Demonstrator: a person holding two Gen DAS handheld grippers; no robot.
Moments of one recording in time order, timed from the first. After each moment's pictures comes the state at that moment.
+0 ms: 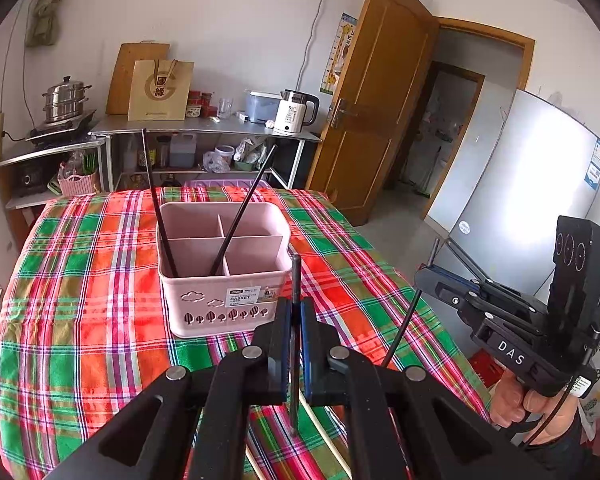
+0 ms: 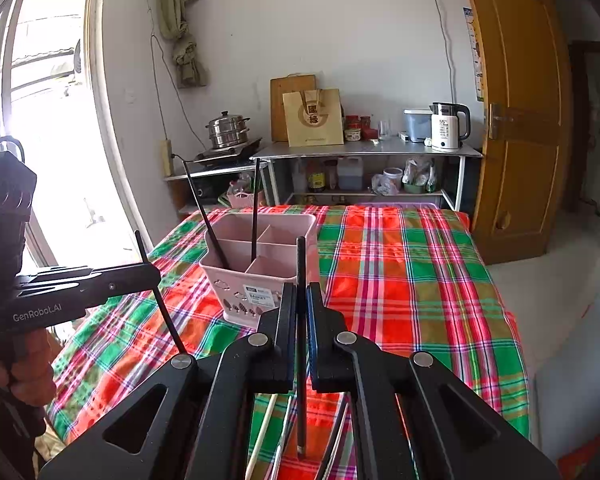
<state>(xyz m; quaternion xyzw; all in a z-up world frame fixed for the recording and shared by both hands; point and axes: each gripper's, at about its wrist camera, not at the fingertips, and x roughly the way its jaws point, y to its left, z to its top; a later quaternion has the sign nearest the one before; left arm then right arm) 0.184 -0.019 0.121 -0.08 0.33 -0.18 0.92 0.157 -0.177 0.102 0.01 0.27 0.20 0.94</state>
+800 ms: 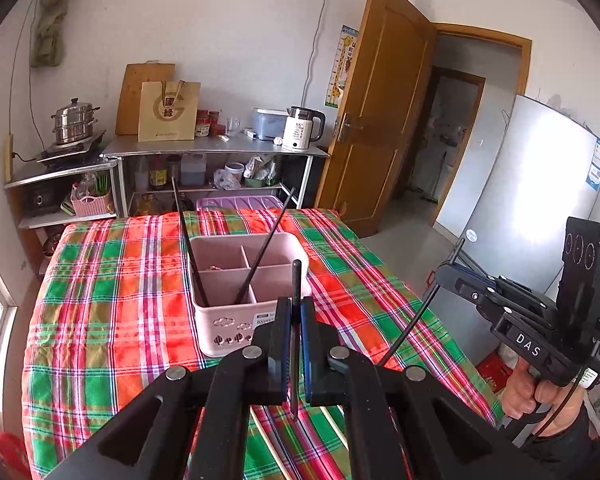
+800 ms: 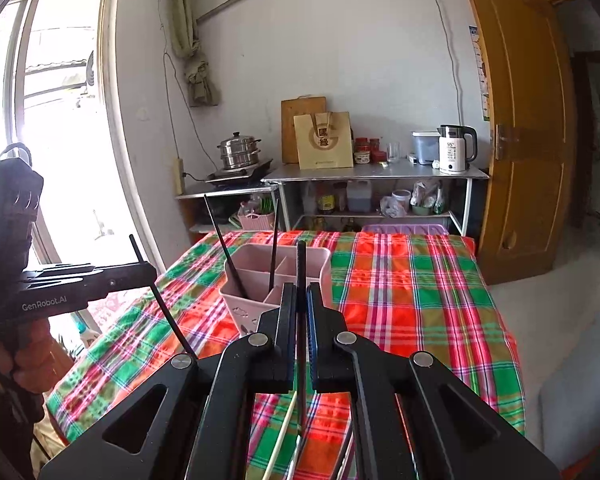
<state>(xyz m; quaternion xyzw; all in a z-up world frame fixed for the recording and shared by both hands) 0.179 0.006 0.159 -0.06 0.30 -0.16 0.94 0.155 -0.172 0.137 0.02 0.23 0.22 0.95</state>
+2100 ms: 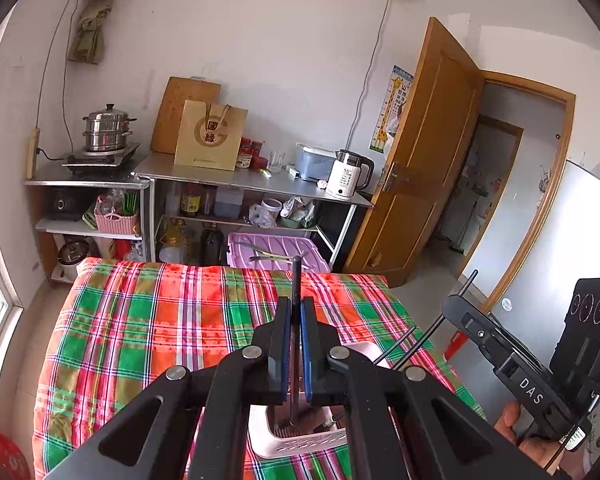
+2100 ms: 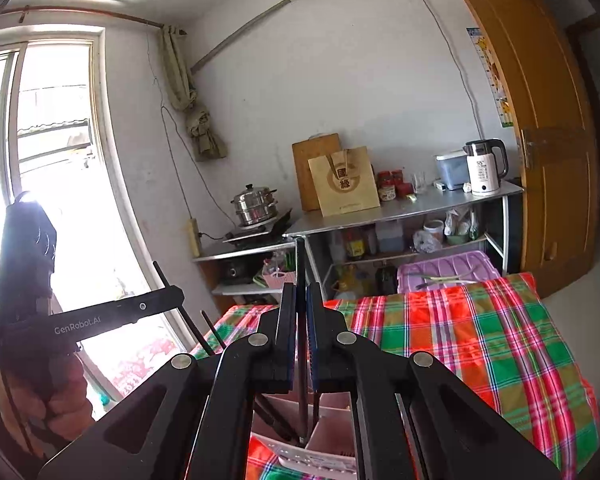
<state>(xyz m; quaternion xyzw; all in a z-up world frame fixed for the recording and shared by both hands) 0.300 0.077 0.176 -0.12 0.26 -0.10 0.95 0.263 -0.111 0.143 0.11 0.18 0.25 0.95</state>
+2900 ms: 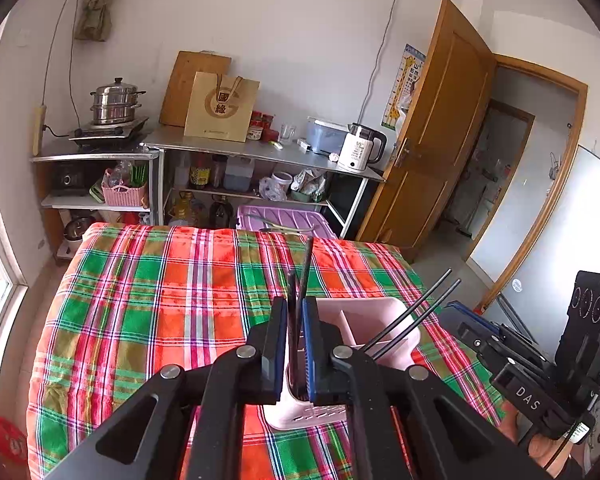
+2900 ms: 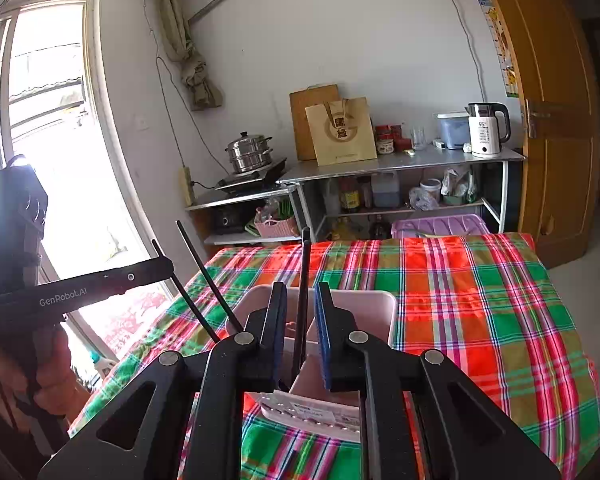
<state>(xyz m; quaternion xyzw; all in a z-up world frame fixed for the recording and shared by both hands) 0.288 0.086 0.135 -0.12 0.30 -0.09 0.94 0.254 -0.107 0.108 0.06 0.24 0.25 0.94</state>
